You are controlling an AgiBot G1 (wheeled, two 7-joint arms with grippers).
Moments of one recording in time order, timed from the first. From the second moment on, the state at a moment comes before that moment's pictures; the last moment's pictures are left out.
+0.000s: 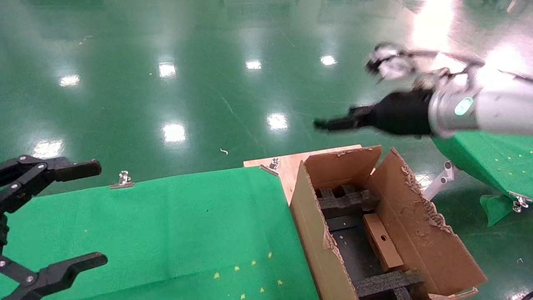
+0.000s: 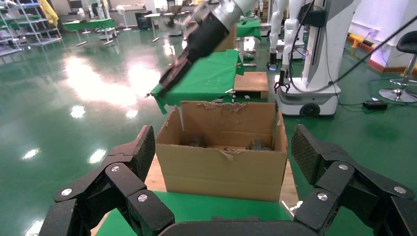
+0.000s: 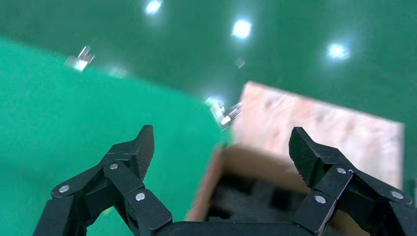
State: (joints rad) left arm -1.09 0.59 0.33 -1.26 0.70 1.48 -0.16; right arm 2.12 -0.45 -1.78 1.35 -1.26 -0.67 1.33
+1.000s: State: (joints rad) left arm -1.09 0.59 0.33 -1.26 0.70 1.48 -0.16; right arm 1.54 -0.54 -0.94 1.31 -0.96 -1.13 0.69
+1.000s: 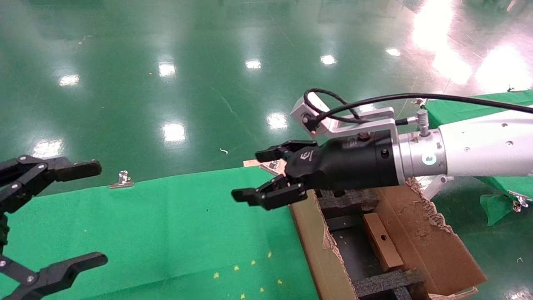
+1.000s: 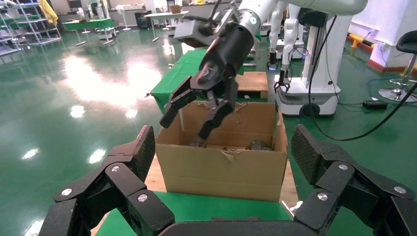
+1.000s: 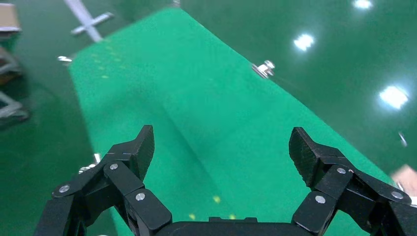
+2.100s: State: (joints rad) left arm -1.09 0.59 0.33 -1.26 0.70 1.48 -0.16; right arm 1.05 -0.62 -0.24 1.28 -0.72 -1.52 0.17
